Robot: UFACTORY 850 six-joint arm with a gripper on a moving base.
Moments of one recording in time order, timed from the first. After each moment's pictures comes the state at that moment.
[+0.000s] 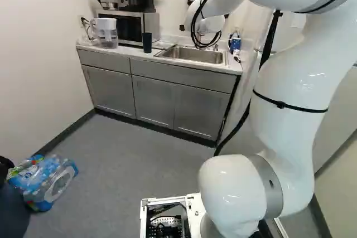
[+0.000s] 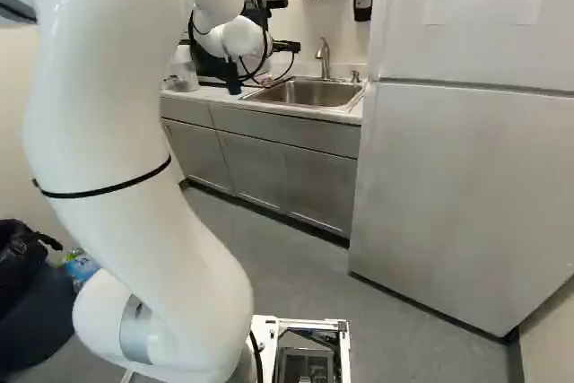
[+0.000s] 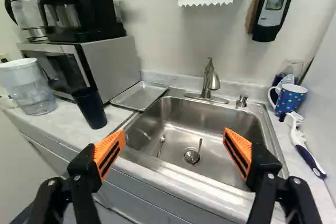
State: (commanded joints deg) arm -2.2 -10.0 -67.3 0.0 21.5 0.0
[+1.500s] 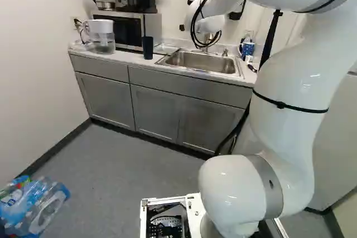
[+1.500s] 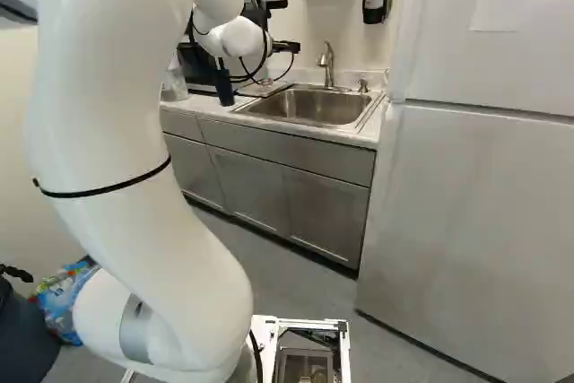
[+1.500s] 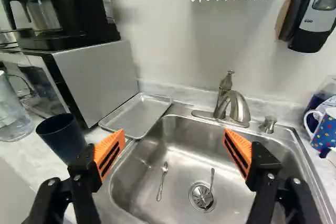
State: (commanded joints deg) arm -2.2 -10.0 -67.3 0.0 21.5 0.0
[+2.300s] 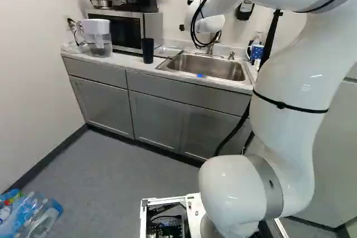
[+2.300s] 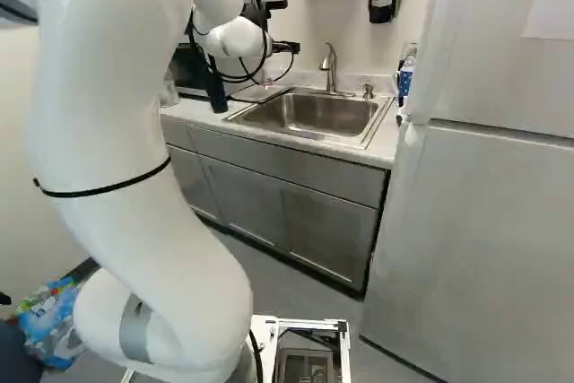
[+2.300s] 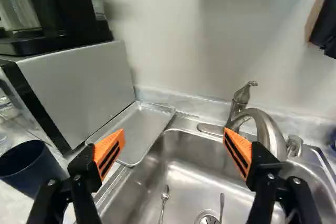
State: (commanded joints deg) arm -2.2 -10.0 -67.3 0.0 21.5 0.0
